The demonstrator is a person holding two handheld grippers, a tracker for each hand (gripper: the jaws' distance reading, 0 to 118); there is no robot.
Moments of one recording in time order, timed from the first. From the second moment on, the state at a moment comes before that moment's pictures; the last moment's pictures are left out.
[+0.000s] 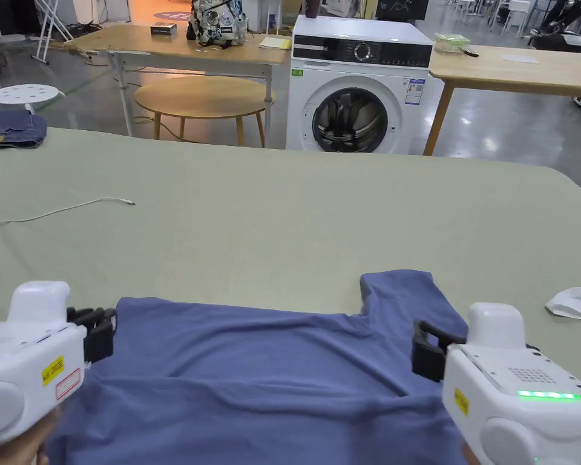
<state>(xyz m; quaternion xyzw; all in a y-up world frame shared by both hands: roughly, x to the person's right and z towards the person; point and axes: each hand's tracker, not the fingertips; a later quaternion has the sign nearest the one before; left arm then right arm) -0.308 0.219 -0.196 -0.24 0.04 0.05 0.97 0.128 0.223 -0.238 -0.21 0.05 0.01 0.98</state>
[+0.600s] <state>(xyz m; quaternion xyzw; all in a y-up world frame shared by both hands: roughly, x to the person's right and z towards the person) -0.347 0.220 -0.319 -0.35 0.03 0.08 0.93 0.079 0.227 -0.270 -0.16 0.06 0.00 0.98</state>
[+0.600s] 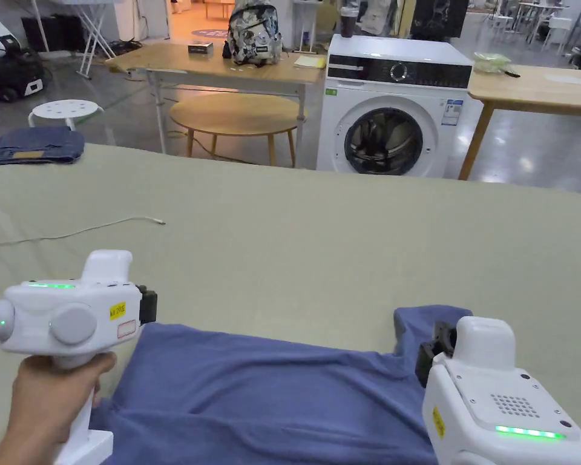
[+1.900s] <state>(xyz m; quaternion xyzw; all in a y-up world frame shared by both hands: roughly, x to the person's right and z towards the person) -0.384 0.178 -0.406 -0.47 0.01 0.08 0.88 0.164 0.188 -0.365 -0.34 0.01 0.01 0.94</state>
